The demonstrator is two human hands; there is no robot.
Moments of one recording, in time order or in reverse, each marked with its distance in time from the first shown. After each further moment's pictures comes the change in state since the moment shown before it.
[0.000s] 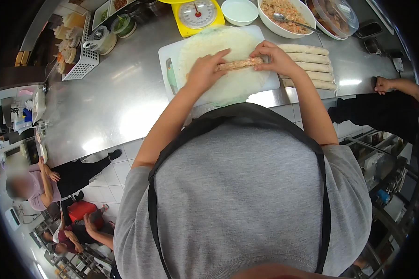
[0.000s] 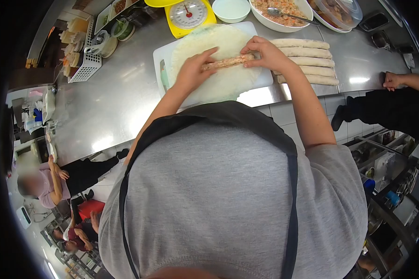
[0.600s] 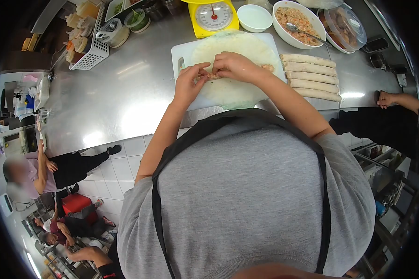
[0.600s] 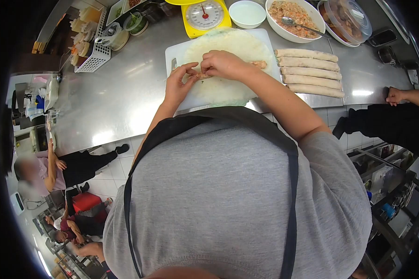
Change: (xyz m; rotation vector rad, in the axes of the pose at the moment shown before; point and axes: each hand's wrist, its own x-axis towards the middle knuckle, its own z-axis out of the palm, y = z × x) left_hand -0.061 -0.025 -0.030 -0.037 0.290 -0.119; right_hand 0.079 -0.070 0.076 -0.097 -0.183 -0.321
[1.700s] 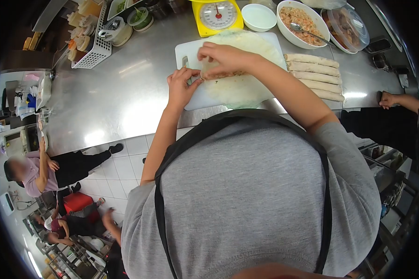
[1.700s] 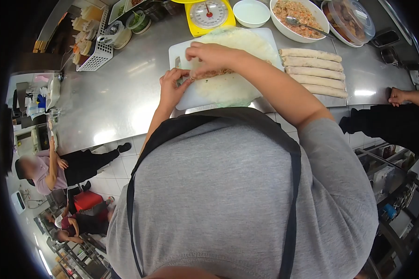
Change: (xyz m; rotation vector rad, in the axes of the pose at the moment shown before) left_hand -0.016 -0.020 -0.017 0.182 0.010 -0.104; right_hand 0.043 -0.007 -0.006 0.187 -0.026 -0.064
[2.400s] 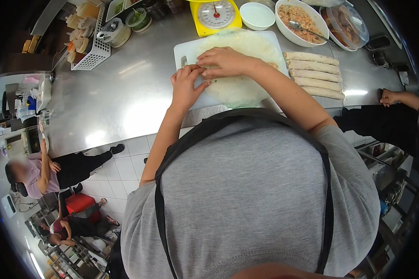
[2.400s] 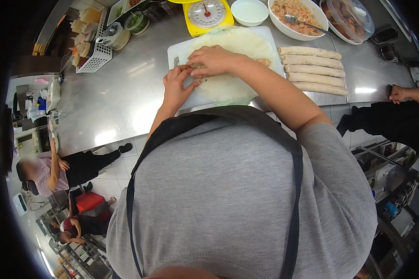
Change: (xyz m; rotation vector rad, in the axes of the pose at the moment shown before) left_hand 0.000 0.016 0.005 0.162 -0.026 0.101; right_hand -0.010 0.009 0.013 -0.345 -0.134 0.096
